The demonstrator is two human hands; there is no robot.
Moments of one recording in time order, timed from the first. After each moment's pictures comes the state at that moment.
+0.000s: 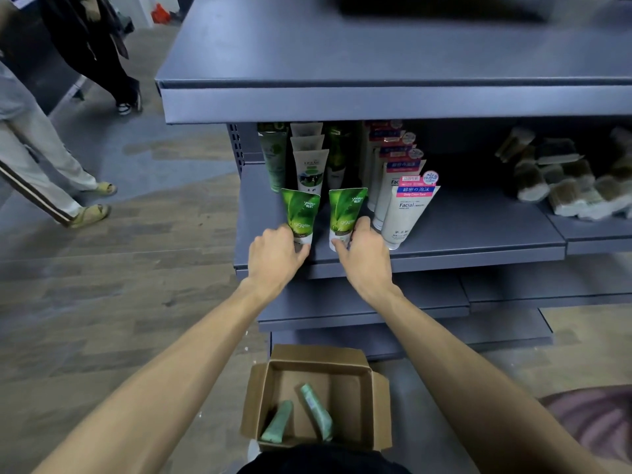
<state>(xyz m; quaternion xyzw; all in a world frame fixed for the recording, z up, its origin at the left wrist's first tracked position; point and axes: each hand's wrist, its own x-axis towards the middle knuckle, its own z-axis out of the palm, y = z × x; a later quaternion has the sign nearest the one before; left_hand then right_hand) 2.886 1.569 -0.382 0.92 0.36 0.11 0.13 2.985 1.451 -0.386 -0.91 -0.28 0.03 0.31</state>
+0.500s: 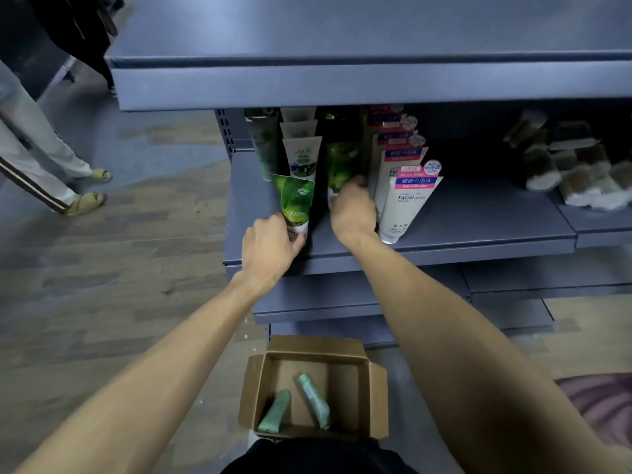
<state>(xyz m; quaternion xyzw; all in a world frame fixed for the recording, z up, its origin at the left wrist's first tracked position) 2.902 1.575 -0.390 0.90 0.38 0.13 0.18 3.036 1.509 -0.370 -0.95 -0.22 0.06 0.22</state>
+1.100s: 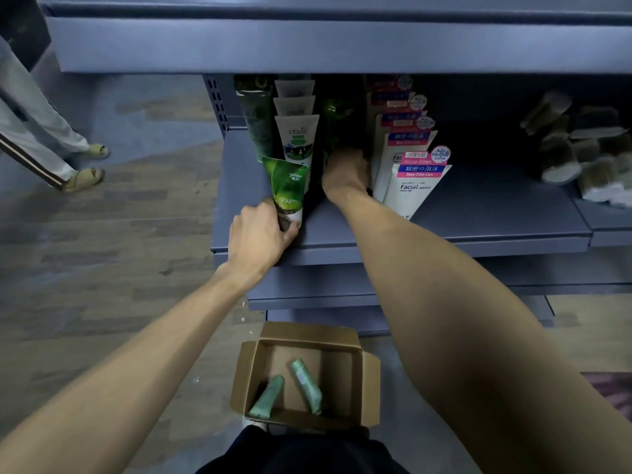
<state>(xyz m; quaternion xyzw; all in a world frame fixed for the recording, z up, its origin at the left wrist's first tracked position) 2.905 1.578 -0.398 0.89 0.39 0.14 0.17 3.069 1.542 -0.362 -0.95 -0.26 0.09 0.16</state>
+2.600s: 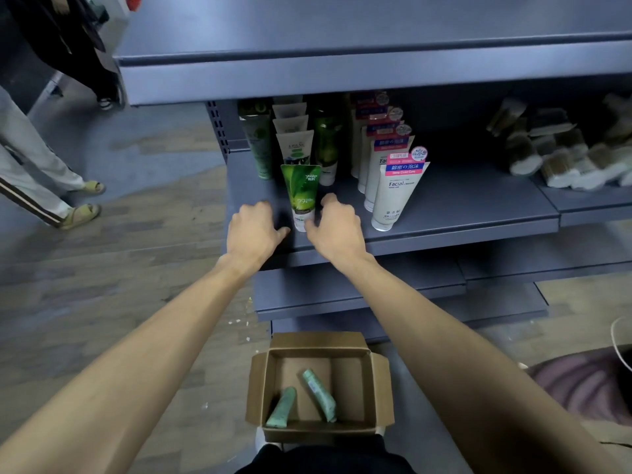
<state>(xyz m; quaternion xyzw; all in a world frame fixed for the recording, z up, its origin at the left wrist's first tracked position) 2.888 1.593 -0.373 0.91 0.38 0.09 0.16 2.978 1.478 -0.369 -0.91 -0.29 0.09 0.28</state>
